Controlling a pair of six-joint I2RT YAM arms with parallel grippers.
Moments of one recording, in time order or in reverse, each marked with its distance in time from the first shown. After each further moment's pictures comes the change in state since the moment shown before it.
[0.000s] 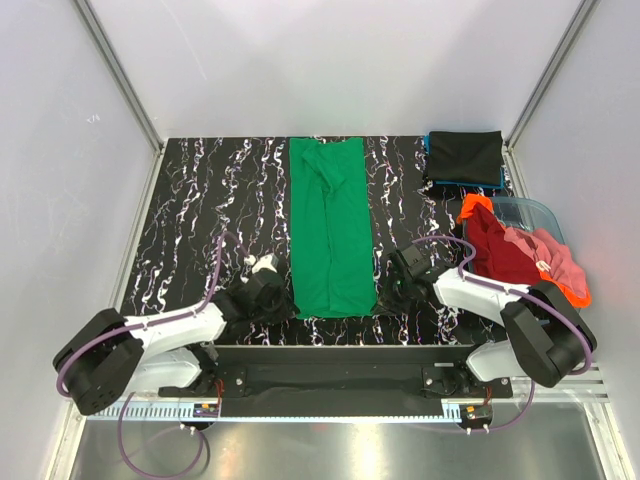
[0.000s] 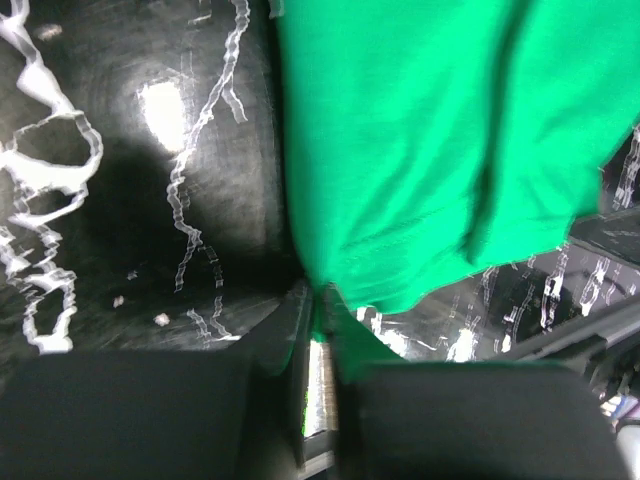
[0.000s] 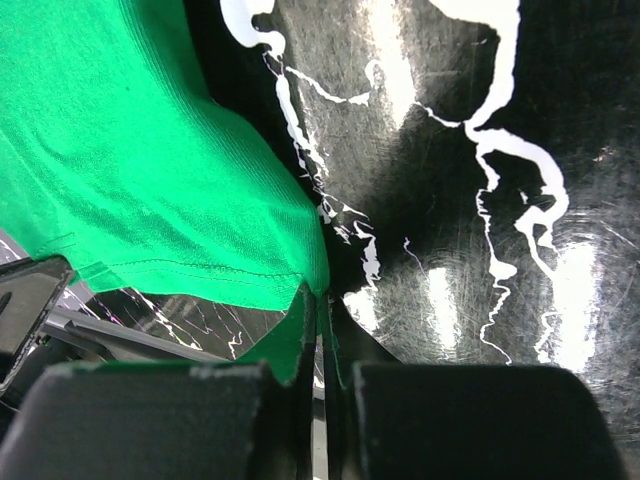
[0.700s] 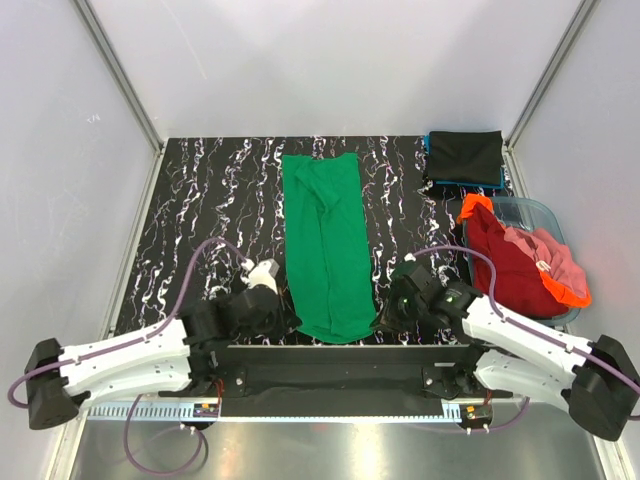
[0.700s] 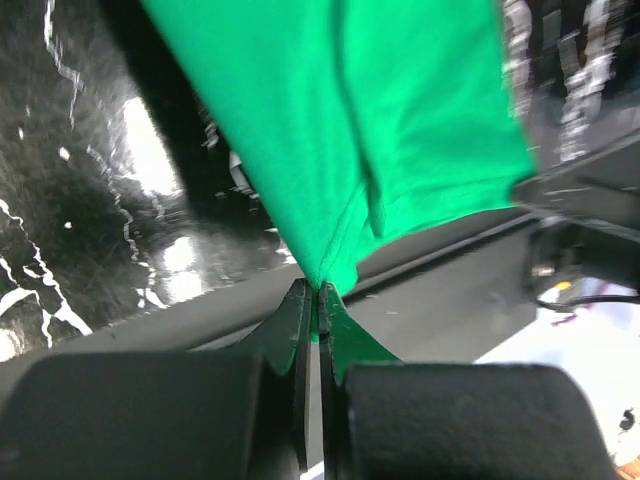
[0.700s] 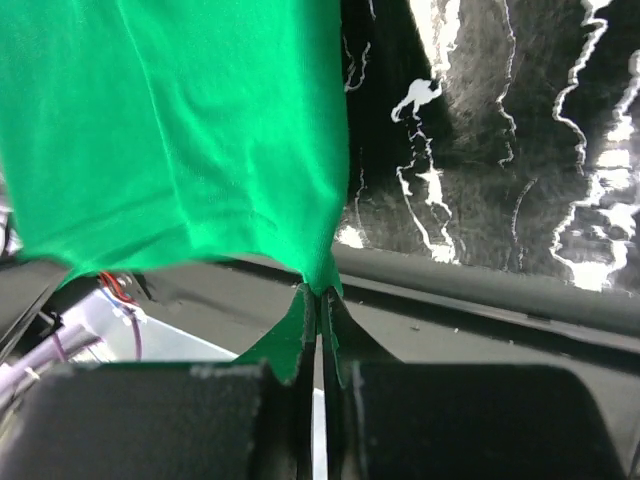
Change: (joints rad) left arm -0.296 -0.357 0.134 -0.424 -0.144 -0.101; right arm 0.220 -0.386 -0.042 -0.211 0.064 0.163
